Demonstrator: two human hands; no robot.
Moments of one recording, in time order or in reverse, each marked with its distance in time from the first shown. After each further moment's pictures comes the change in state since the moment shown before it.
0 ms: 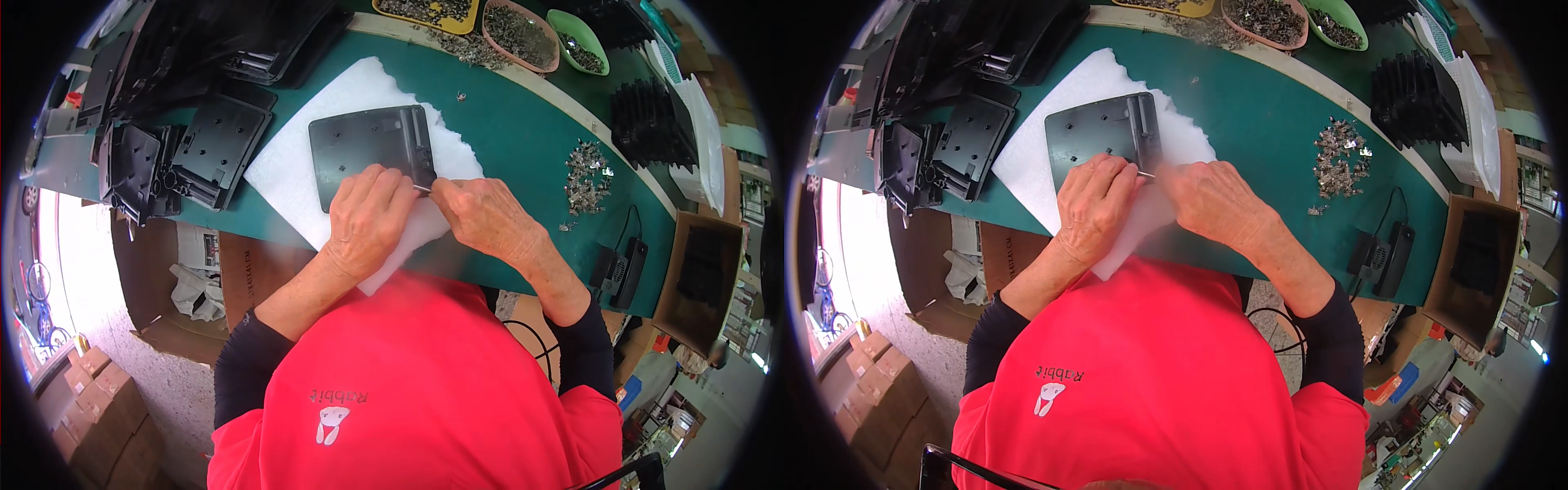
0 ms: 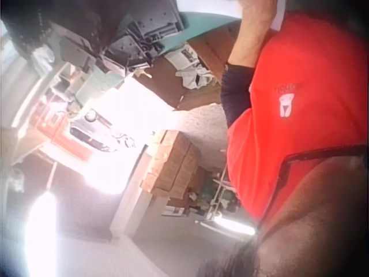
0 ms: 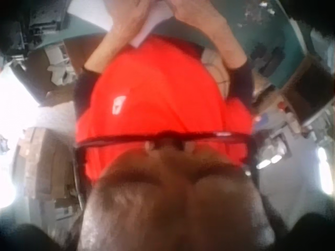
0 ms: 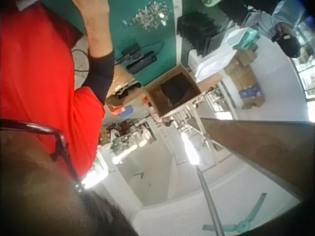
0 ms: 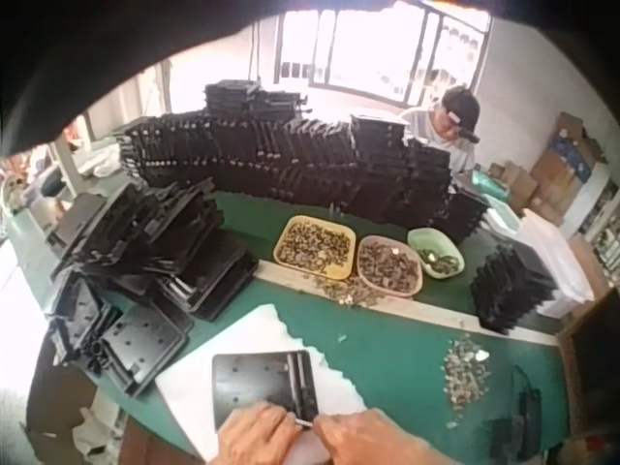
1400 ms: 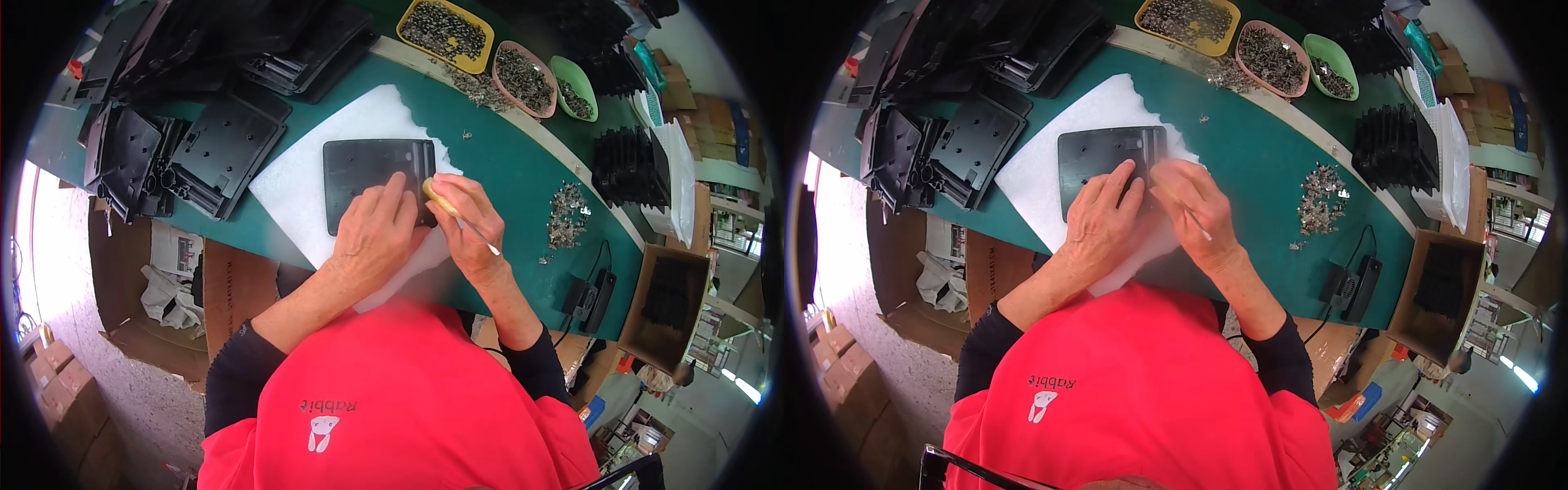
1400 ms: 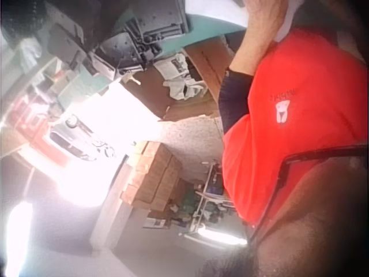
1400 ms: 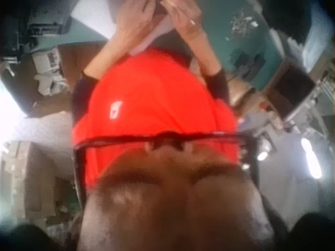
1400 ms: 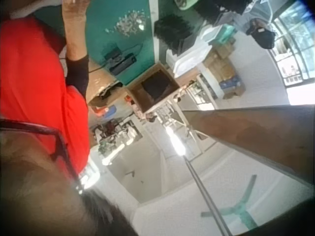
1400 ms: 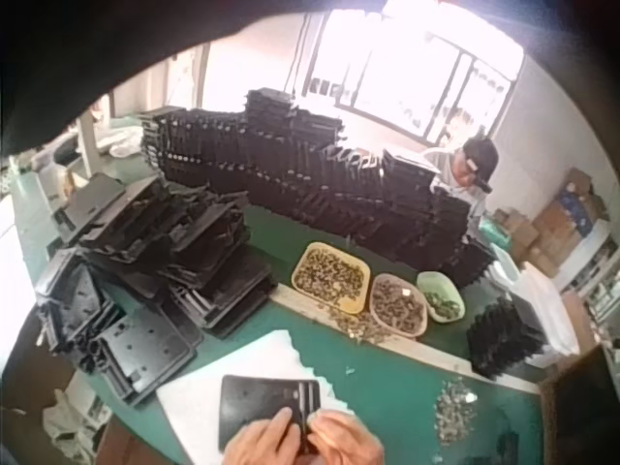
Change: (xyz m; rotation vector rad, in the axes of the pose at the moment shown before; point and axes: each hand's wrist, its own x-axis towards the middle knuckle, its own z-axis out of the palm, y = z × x) left_hand 0.003 -0.004 -0.003 -0.079 -0.112 -0.148; right_hand 0.026 -0.009 0.020 0.173 0.662 -0.125
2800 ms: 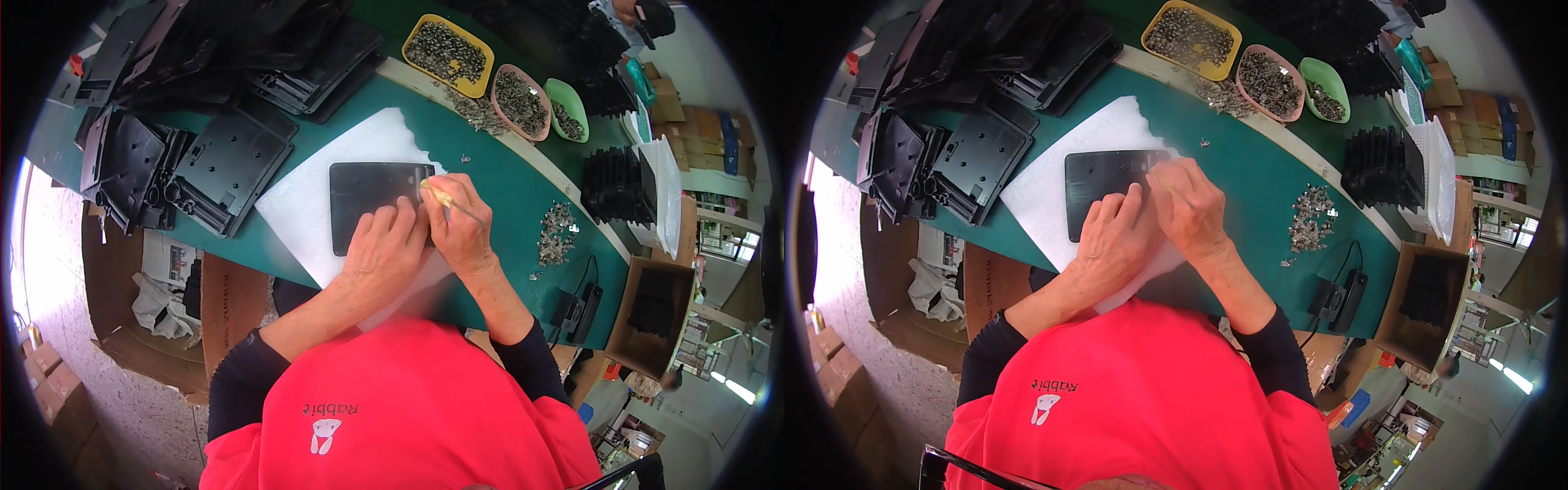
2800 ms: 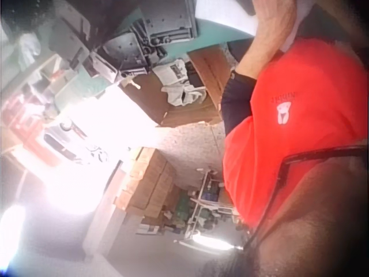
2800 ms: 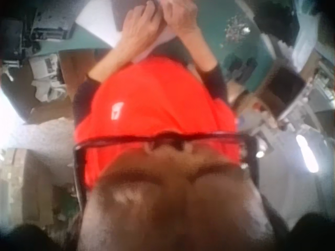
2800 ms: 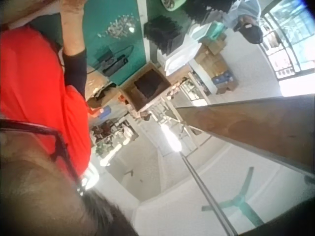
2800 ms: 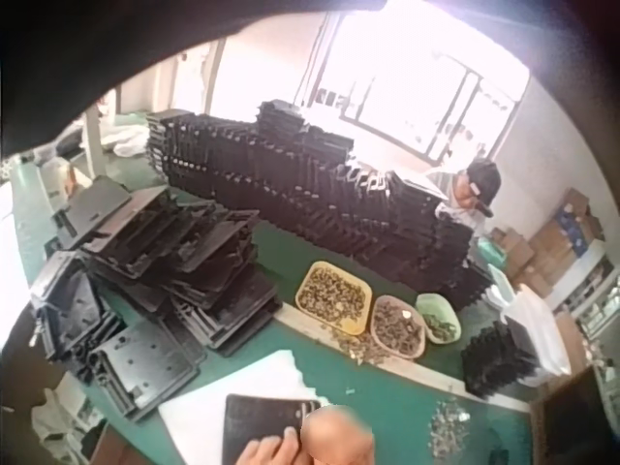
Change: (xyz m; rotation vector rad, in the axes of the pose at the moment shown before) left_hand 0.004 -0.002 0.002 0.019 -0.032 0.038; right_hand 0.036 0.004 0.019 -0.136 0.013 0.003
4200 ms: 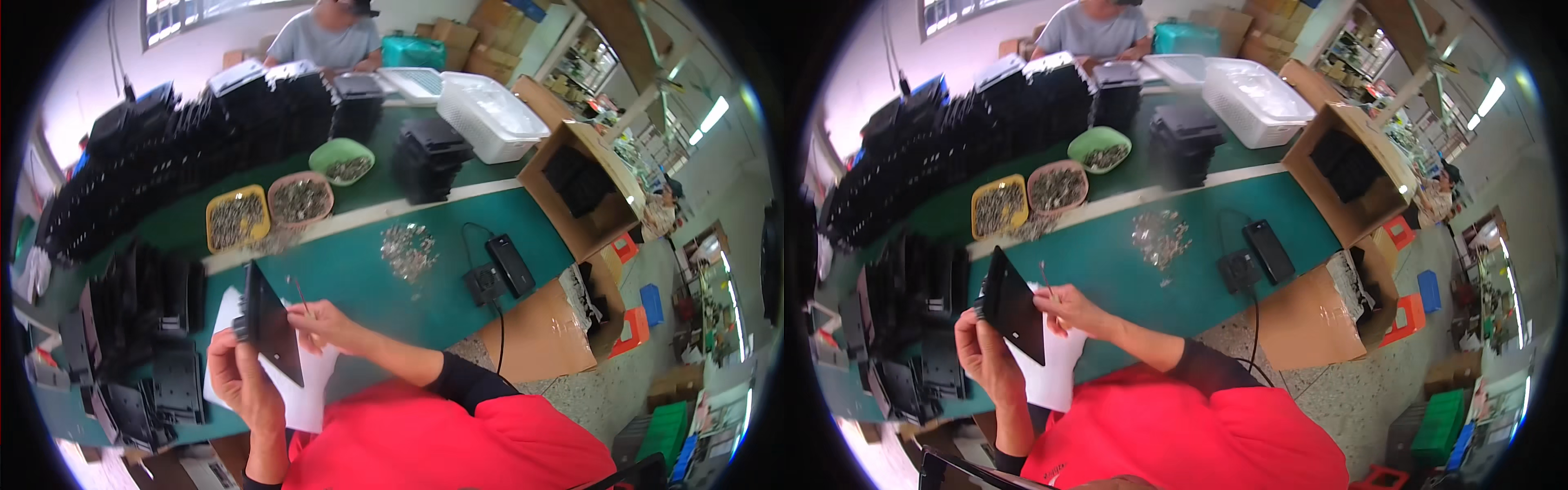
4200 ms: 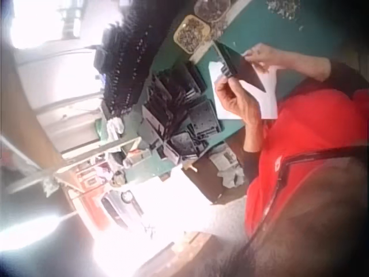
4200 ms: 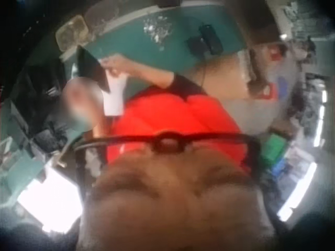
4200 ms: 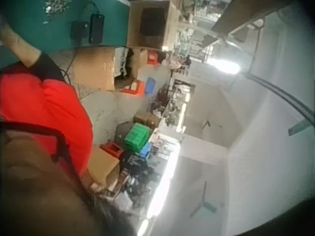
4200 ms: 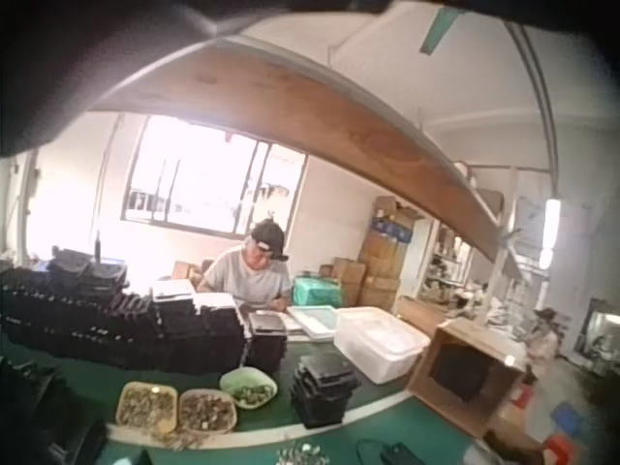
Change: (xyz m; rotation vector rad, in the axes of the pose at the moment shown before) left_hand 0.057 0.048 -0.070 -1.348 0.434 -0.303; right_hand -0.039 0.004 -0.032 1.297 -0.030 0.792
